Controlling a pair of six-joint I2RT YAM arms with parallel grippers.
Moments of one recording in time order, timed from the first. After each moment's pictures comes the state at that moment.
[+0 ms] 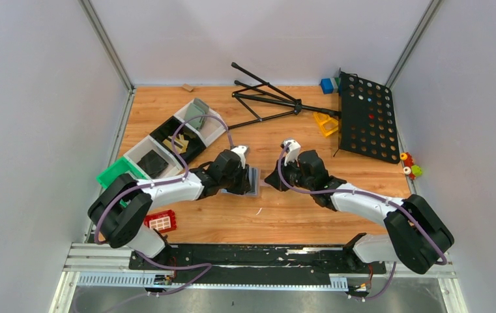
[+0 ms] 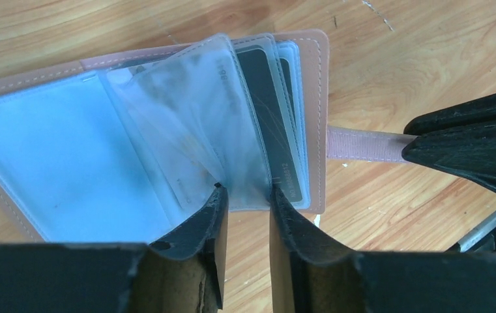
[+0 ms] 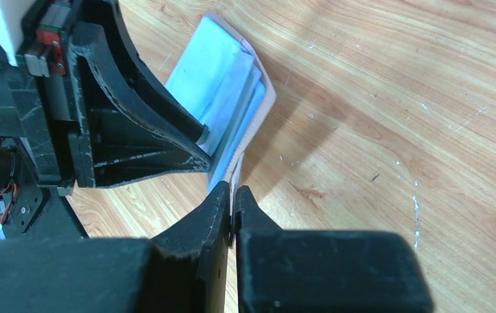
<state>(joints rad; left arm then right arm) -0.77 1.52 0.74 -0.02 0.07 -0.51 0.65 1.31 0.54 0.30 -0.29 0.39</state>
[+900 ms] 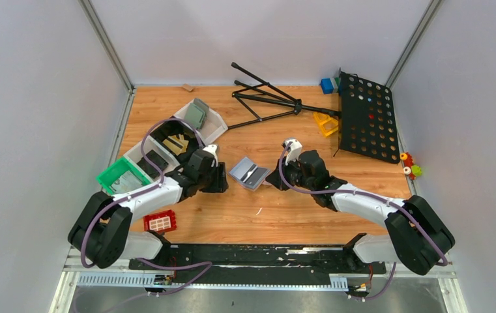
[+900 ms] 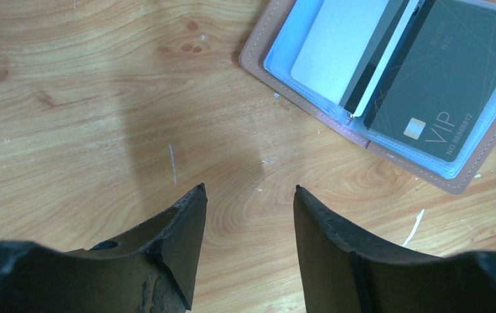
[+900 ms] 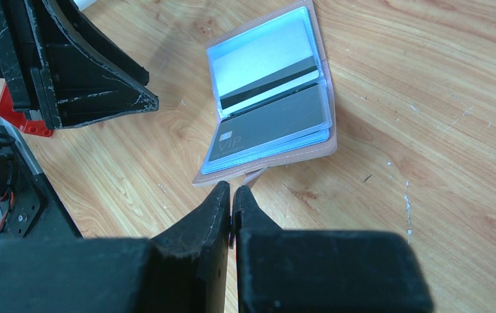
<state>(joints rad) -0.58 1.31 0.60 -0.15 0.00 -0.49 0.65 1.31 0.54 0.30 -0.27 0.39</state>
